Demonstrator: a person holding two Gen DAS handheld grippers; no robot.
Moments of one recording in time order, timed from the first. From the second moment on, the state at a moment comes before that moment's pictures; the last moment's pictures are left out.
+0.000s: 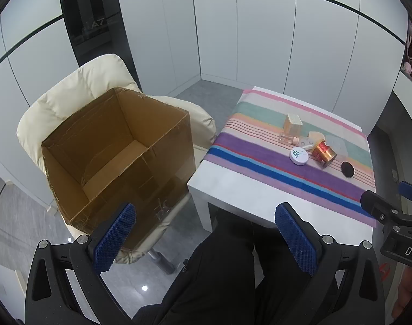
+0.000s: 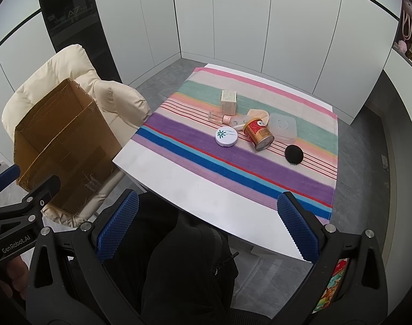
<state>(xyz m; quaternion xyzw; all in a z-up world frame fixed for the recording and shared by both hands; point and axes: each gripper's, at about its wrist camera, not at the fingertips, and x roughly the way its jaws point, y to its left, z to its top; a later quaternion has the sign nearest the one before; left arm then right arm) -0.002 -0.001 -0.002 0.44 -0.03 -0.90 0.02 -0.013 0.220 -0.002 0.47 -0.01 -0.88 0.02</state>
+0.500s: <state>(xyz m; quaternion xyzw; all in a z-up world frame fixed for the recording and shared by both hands) -0.002 -0.003 -0.002 0.44 -0.03 -0.90 0.02 -0.013 0.221 -0.002 0.47 -0.01 -0.88 0.02</state>
